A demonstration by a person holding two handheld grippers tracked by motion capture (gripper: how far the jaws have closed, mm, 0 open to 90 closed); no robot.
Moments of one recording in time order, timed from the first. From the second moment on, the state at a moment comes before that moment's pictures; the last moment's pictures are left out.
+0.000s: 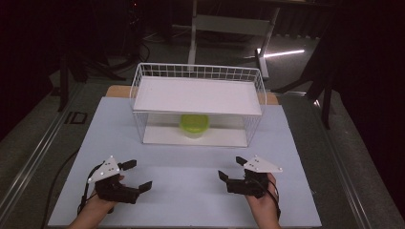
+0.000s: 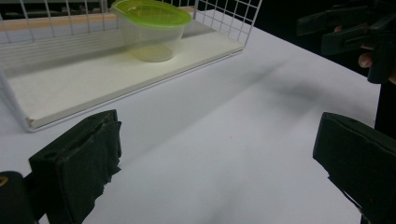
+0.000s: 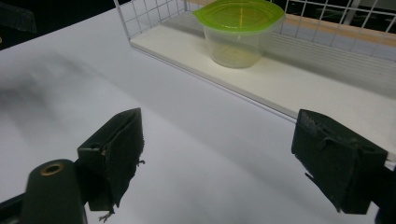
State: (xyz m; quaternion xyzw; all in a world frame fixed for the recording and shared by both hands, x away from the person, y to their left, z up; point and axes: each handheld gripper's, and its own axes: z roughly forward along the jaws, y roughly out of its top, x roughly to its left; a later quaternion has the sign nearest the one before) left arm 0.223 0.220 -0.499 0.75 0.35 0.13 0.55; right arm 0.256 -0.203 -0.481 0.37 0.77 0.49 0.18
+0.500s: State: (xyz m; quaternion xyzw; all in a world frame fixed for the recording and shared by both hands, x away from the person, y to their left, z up) left arm 0.210 0.230 -0.510 0.73 0.37 0.13 0.56; right arm 0.245 -0.220 -0.484 0.36 0.78 0.48 0.18
